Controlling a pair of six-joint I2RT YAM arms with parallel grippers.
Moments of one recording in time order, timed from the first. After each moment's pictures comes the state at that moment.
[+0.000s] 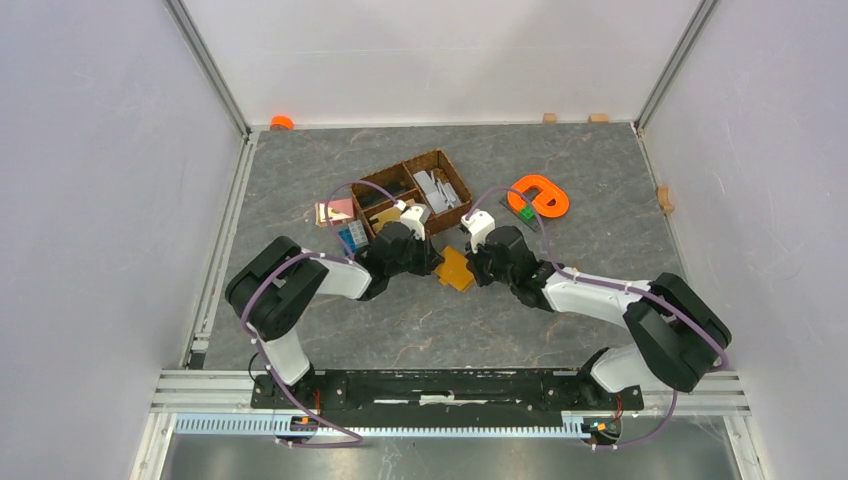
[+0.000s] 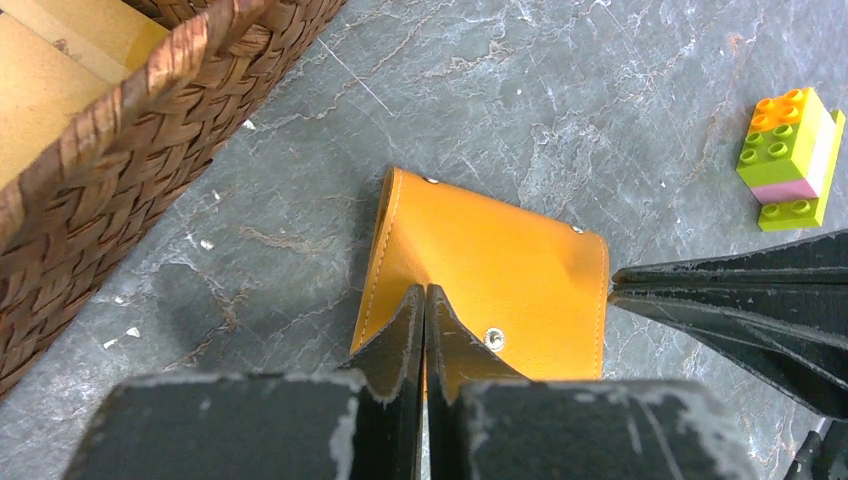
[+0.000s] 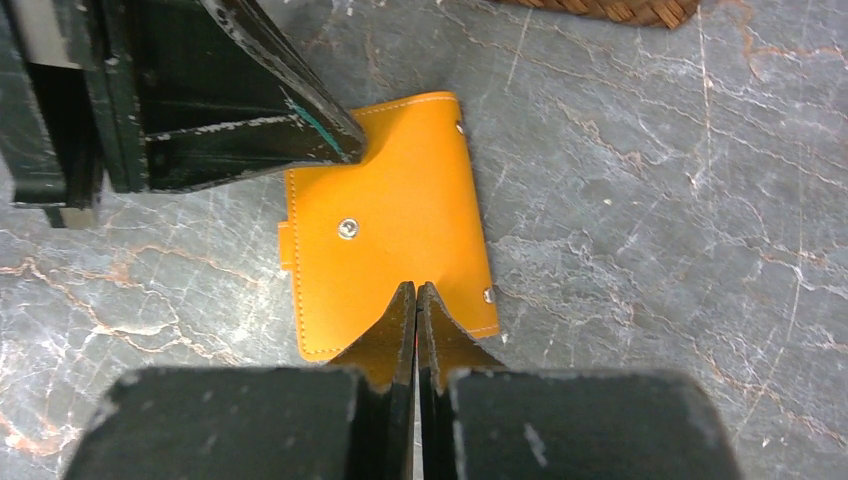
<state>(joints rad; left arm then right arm) -0.68 1.76 0.66 0.59 0.14 -0.47 0.73 1.43 0.61 0.20 0.02 0.07</state>
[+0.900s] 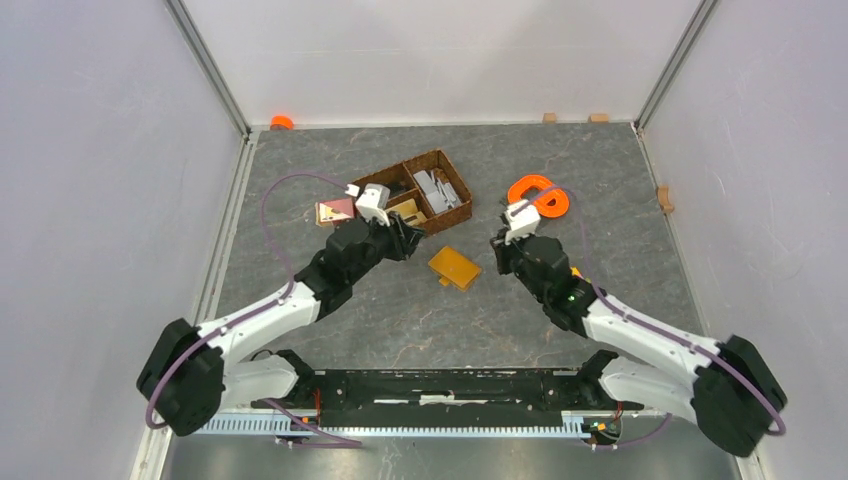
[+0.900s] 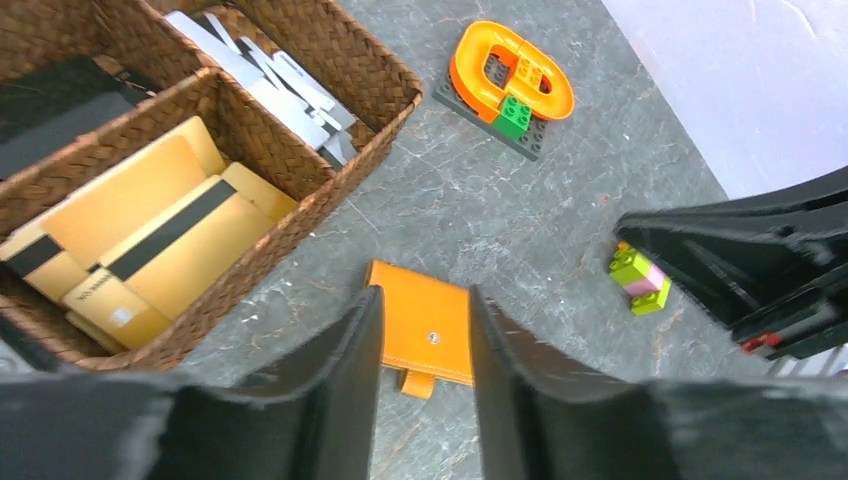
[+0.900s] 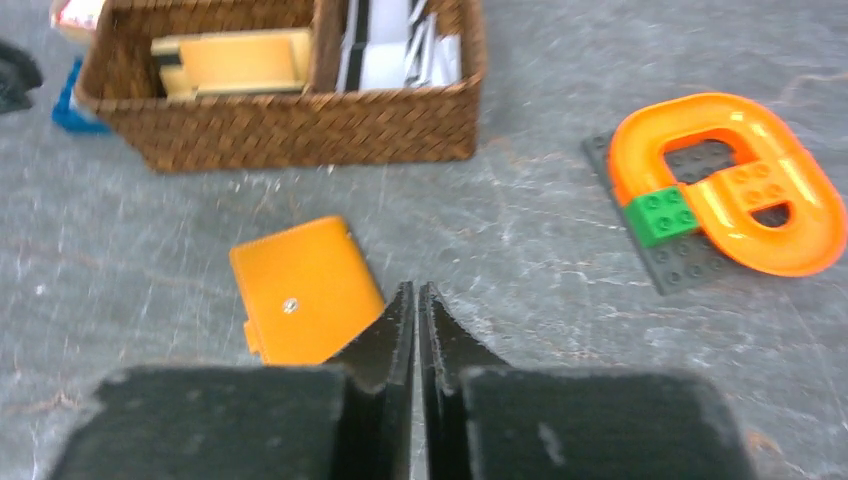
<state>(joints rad) -0.68 1.18 0.60 0.34 -0.04 -0.46 0.73 1.10 0.52 0.23 0.25 0.10</state>
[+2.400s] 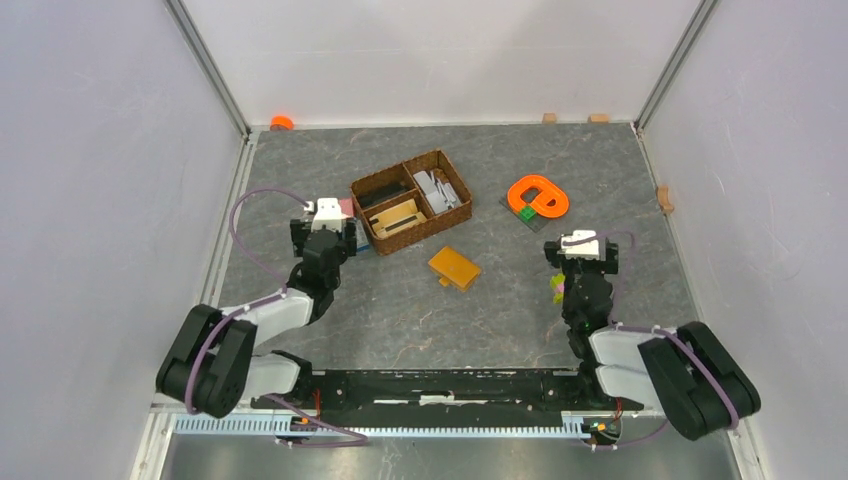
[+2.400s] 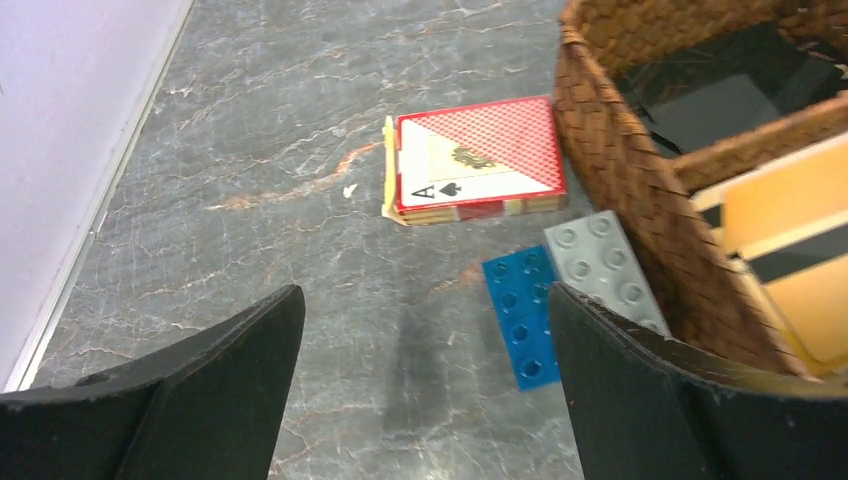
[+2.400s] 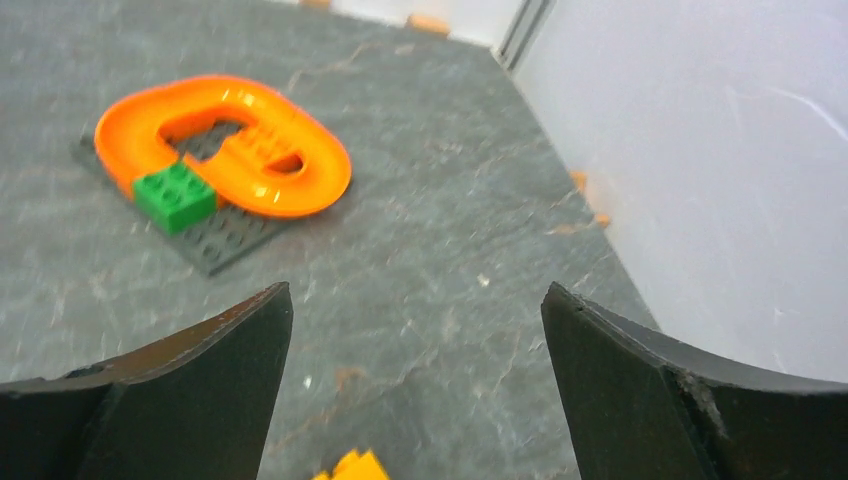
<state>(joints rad) -0.39 1.25 0.37 0.55 -0.57 0.02 0.37 1.15 0.01 1.13 0.59 -0.34</state>
